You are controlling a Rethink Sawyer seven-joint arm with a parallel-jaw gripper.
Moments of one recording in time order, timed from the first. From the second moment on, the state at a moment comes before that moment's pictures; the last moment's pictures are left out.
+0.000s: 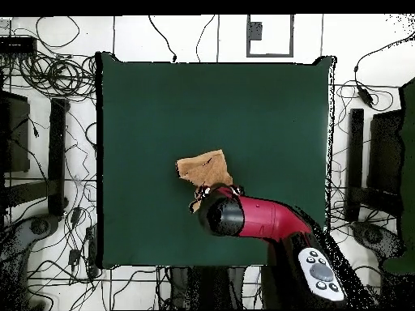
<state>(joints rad) -0.34 -0.71 0.08 1.93 -0.20 0.29 1.58</state>
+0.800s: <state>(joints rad) -0.28 -0.58 -0.01 1.92 -0.09 0.58 1.59</state>
